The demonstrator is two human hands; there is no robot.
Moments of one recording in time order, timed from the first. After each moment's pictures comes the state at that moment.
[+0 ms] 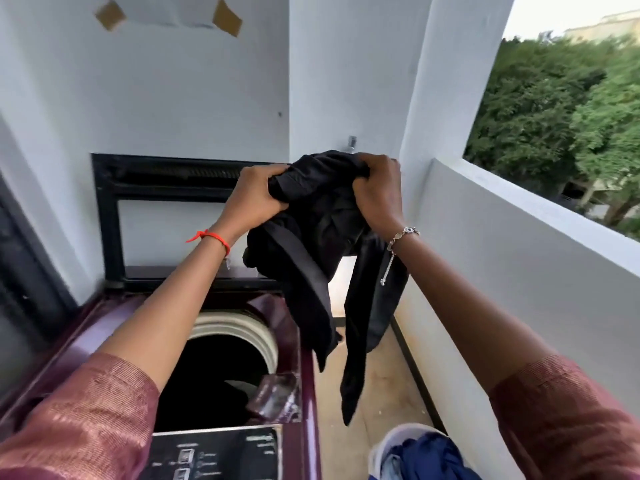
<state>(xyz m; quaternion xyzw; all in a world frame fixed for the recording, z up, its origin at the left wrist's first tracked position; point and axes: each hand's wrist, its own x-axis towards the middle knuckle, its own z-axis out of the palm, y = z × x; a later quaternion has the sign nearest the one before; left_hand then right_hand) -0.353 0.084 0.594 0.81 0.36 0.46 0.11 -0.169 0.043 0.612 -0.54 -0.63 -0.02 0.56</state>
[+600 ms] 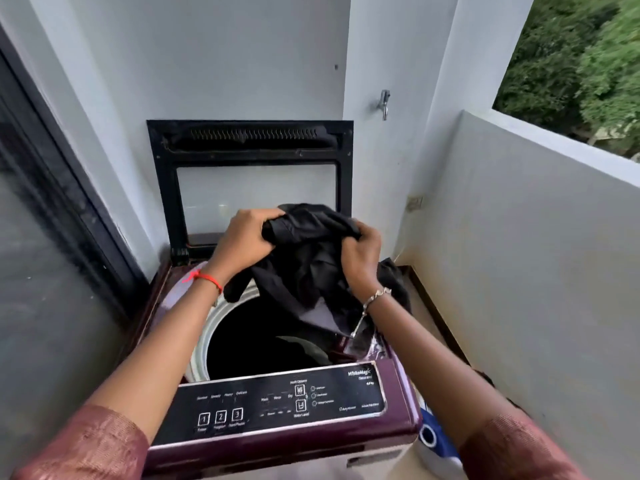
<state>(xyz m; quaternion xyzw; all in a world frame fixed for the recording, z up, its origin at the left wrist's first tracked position) -0.527 0.064 0.495 0.83 0.41 0.36 0.11 -0.352 0.017 0.467 -0.59 -0.43 0.23 0.64</state>
